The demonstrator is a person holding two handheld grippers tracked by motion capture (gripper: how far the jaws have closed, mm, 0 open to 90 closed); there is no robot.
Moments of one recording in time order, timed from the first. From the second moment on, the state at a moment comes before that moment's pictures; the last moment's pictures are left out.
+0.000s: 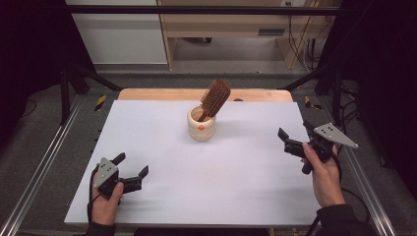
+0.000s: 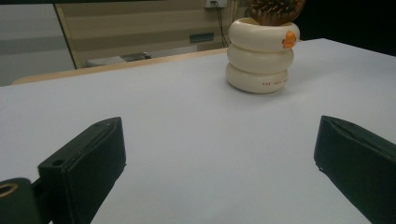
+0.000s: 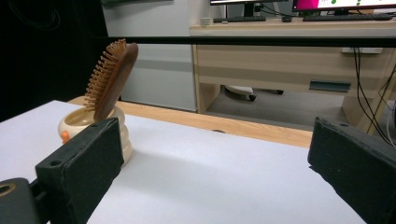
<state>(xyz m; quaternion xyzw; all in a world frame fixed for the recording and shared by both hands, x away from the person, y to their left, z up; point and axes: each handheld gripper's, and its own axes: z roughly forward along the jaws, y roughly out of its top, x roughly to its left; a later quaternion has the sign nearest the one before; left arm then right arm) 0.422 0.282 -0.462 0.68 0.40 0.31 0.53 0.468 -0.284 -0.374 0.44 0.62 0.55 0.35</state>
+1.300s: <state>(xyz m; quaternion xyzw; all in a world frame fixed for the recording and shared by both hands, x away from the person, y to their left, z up) 0.412 0.296 -0.458 0.66 0.41 0.31 0.54 0.438 -0.307 -0.425 0.44 0.62 0.54 0.36</state>
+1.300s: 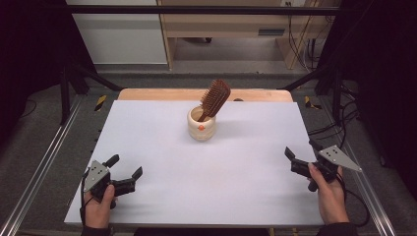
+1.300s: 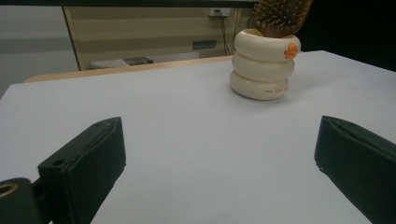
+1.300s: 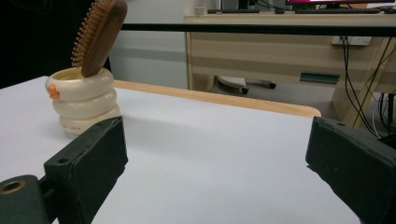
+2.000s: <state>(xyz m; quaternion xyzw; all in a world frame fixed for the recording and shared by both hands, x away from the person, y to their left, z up) 0.411 0.297 -0.459 0.67 0.41 0.30 0.54 0.427 -0.309 -0.448 0.43 0.62 0.54 0.37</state>
